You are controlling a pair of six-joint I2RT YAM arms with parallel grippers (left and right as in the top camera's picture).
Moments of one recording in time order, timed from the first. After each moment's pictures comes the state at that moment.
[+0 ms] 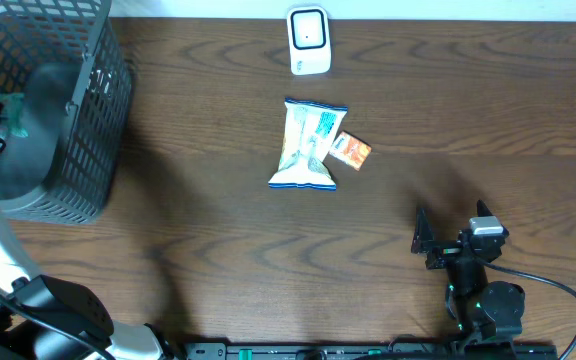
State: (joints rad) left arm 0.61 1.66 1.71 -0.94 -0.05 -0.57; right arm 0.08 0.02 0.01 -0.07 -0.01 0.04
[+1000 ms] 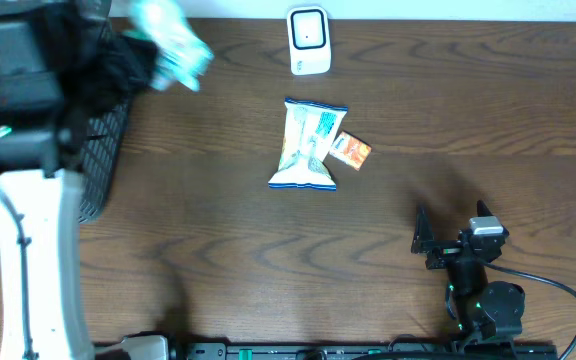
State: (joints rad) left arm 0.05 1.46 1.71 -0.91 0.44 -0.40; right arm 0.08 0.02 0.01 -0.07 -0.01 0.04
